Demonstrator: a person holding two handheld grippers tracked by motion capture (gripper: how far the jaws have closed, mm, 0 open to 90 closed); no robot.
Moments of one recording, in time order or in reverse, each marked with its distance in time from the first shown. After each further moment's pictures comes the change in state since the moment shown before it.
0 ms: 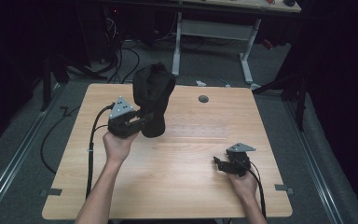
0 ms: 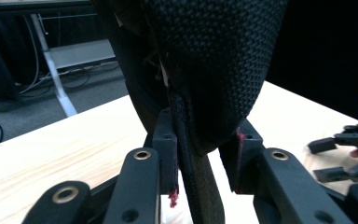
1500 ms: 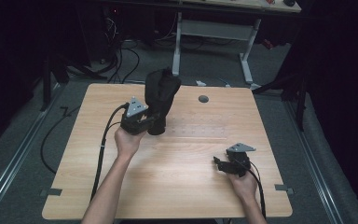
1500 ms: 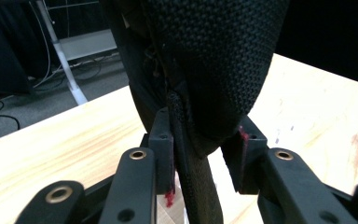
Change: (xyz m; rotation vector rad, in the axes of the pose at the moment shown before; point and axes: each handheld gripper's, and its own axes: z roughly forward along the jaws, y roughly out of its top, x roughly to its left) left arm 0.023 -0.037 0.038 0.035 0.043 0.056; right arm 0.000 0.000 0.000 0.000 -0.004 0.002
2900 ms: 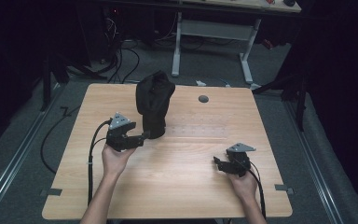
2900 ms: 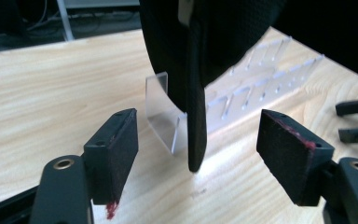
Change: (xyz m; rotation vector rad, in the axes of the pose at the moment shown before) left arm 0.012 -0.011 -0.054 0.078 0.114 -0.148; right arm 0.000 0.000 0.000 -0.001 0.001 0.002
